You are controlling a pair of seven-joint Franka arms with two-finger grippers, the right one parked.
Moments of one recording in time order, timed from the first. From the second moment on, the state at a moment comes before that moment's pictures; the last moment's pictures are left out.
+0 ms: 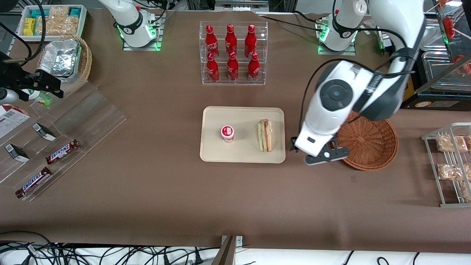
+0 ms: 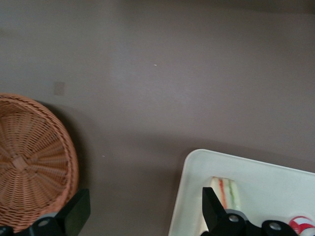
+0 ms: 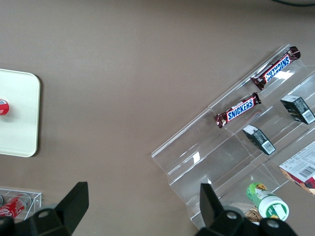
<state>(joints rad) -0.05 0.56 -0.45 -1.36 0.34 1.86 -0.74</state>
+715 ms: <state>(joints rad) 0.03 0.54 -0.25 -1.32 0.13 1.83 -0.28</state>
